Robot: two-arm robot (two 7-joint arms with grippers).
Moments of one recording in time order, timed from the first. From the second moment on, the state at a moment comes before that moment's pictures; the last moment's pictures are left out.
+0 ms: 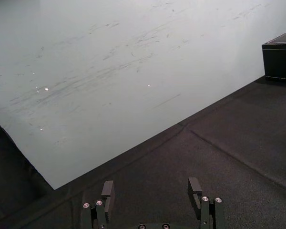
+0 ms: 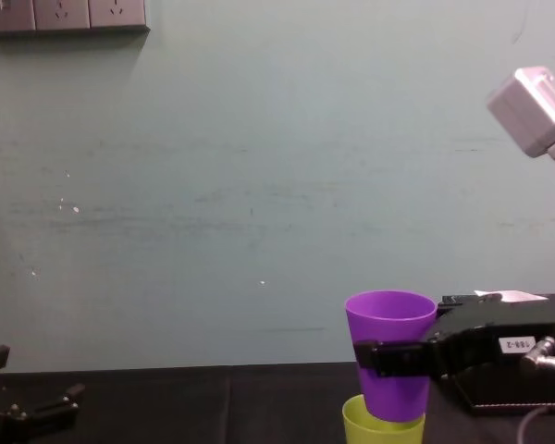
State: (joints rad) left arm -0.20 0.60 0.45 -1.41 -0.25 -0.12 0.03; right arm 0.32 0.46 -0.43 -1.64 0.28 0.36 0.40
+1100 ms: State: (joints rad) left arm -0.20 0.60 0.45 -1.41 -0.25 -0.12 0.03; right arm 0.36 0.42 -0.45 -1.52 0.26 0.32 0.42
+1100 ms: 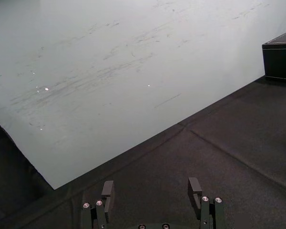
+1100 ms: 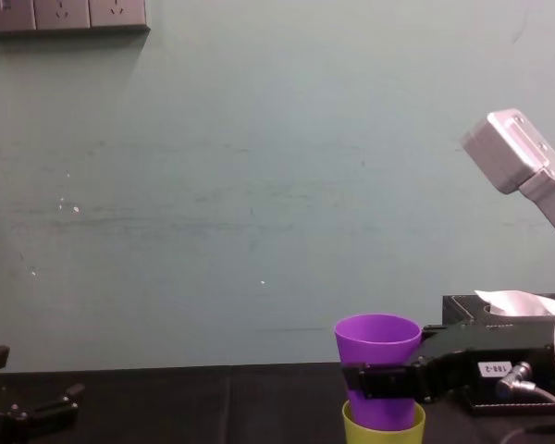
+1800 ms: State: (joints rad) left arm -0.20 0.60 0.45 -1.41 -0.25 -0.12 0.03; right arm 0.36 0.42 -0.45 -1.53 0.26 0.32 0.42
